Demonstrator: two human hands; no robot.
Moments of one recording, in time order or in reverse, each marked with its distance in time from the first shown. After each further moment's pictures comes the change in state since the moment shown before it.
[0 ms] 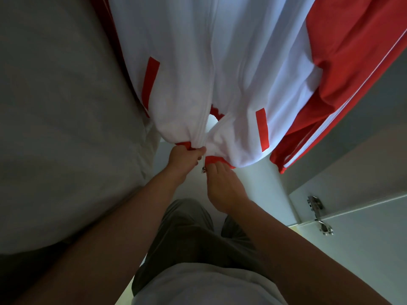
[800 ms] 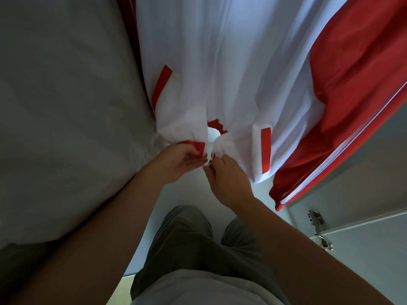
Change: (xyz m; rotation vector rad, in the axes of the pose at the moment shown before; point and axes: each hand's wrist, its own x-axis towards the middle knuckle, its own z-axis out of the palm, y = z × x) left_hand -0.010 0.032 -0.046 -0.518 -0.262 -0.232; right_hand 0.026 -0.020 -0.029 0.008 0.093 0.110
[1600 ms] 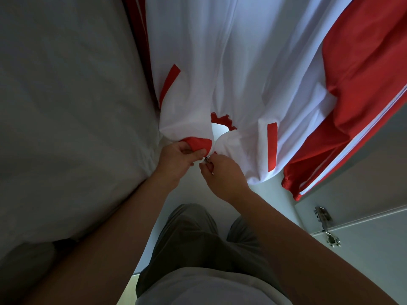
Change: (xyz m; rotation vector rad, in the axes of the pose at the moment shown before) left_hand -0.019 -0.014 -0.008 0.478 0.206 0.416; right_hand 0.011 -0.020 0.005 0.204 -0.104 0.060
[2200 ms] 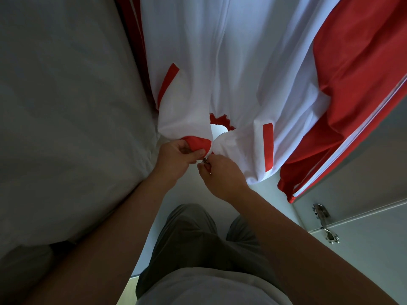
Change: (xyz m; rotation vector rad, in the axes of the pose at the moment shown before) left_hand -0.003 0.006 0.001 0.081 -0.012 0.088; right_hand -0.002 -0.001 -0.006 -0.019 -0.022 -0.020
